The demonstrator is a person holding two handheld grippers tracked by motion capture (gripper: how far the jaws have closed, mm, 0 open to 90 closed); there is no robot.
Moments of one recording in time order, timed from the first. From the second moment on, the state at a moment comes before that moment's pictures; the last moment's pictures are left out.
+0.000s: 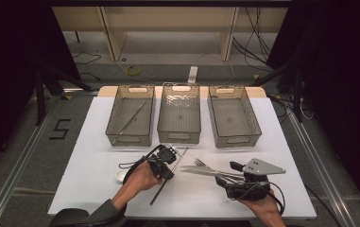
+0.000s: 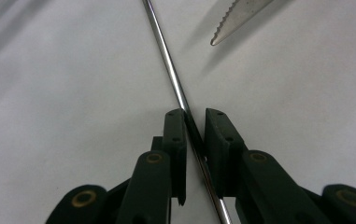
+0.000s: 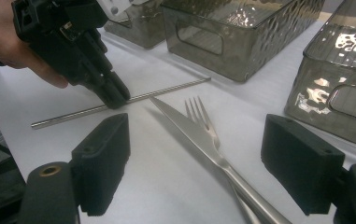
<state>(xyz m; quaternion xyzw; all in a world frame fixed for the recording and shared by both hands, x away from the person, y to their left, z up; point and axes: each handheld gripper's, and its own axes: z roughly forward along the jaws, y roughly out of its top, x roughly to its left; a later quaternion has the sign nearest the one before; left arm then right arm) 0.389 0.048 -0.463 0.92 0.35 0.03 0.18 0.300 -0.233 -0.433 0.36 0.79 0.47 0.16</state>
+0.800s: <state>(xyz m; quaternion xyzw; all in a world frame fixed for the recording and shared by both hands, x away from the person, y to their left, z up) 0.391 0.052 -0.464 0.92 0.35 0.02 0.18 0.300 -0.233 -0.433 0.36 0.79 0.47 0.16</state>
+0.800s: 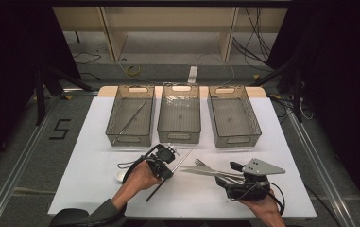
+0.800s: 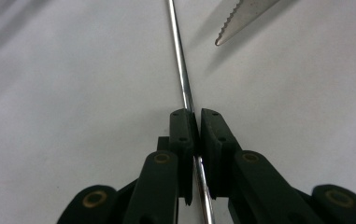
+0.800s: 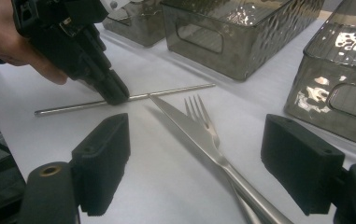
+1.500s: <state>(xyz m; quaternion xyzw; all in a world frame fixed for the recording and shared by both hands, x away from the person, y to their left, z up) 0.395 0.061 -0.449 0.91 0.35 0.04 0.20 0.299 -0.234 -0.432 0.36 0.79 0.47 0.16</state>
